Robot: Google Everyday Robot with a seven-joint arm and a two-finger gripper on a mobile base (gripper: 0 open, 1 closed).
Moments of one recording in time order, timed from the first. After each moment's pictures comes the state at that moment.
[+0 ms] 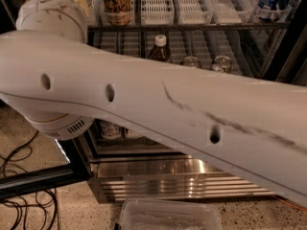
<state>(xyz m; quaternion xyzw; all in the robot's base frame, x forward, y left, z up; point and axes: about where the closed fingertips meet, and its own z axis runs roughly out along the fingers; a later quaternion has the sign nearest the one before) 0.572 0.168 1.094 -0.16 0.65 -0.01 0.74</state>
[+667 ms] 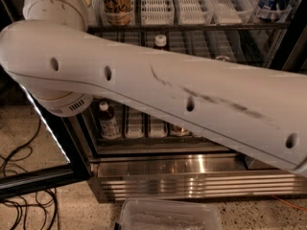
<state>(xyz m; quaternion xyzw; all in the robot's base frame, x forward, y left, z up) 0.612 0.172 1.107 -0.14 0.63 -0.01 0.77</state>
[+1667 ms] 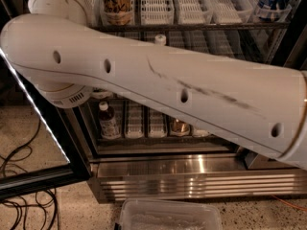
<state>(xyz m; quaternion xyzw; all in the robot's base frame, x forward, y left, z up) 0.628 0.163 1.115 -0.13 0.62 -0.03 0.78</state>
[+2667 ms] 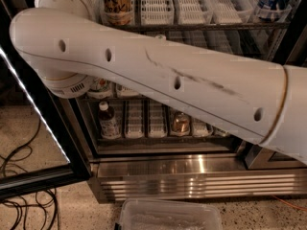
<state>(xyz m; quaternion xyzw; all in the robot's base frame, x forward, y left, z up) 0.654 0.162 1.106 -0.13 0.63 -0.05 0.77</state>
